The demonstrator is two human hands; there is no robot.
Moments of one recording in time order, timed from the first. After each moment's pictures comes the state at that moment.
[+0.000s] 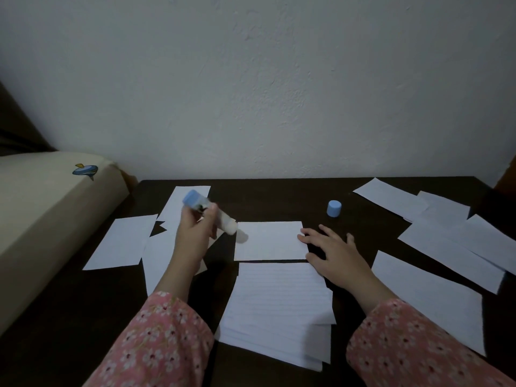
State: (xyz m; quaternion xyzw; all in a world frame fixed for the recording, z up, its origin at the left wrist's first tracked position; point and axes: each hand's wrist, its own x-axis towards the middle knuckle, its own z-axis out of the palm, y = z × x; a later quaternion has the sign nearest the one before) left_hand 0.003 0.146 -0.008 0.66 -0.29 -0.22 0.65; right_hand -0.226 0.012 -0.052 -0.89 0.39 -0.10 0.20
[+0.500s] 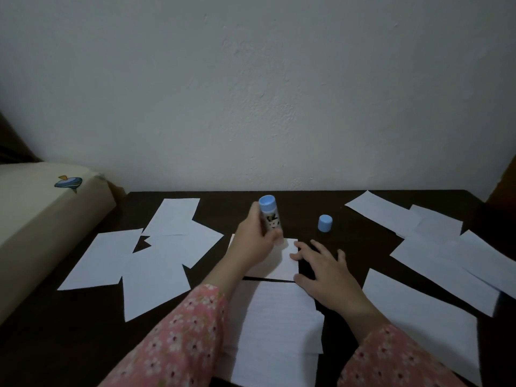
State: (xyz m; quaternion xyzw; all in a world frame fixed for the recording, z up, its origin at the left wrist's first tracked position) left_hand -0.063 0.062 -0.004 0.72 -0.49 -0.21 0.45; right_hand -0.228 0.011 -0.052 -0.88 0.40 -0.11 0.22
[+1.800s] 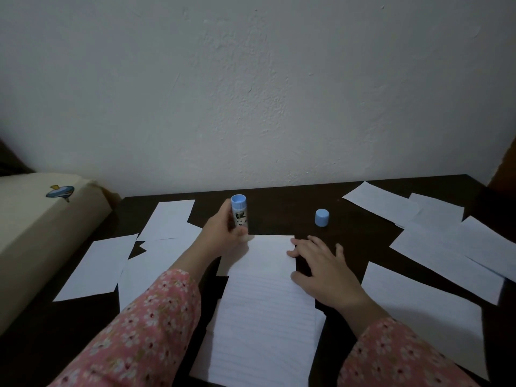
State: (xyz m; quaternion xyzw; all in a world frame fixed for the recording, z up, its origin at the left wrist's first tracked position) left_hand -0.003 0.062 -0.012 0.76 -0.51 -0.18 0.36; right_hand -0.227 0.009 -0.057 -0.89 0.38 -0.13 0.22
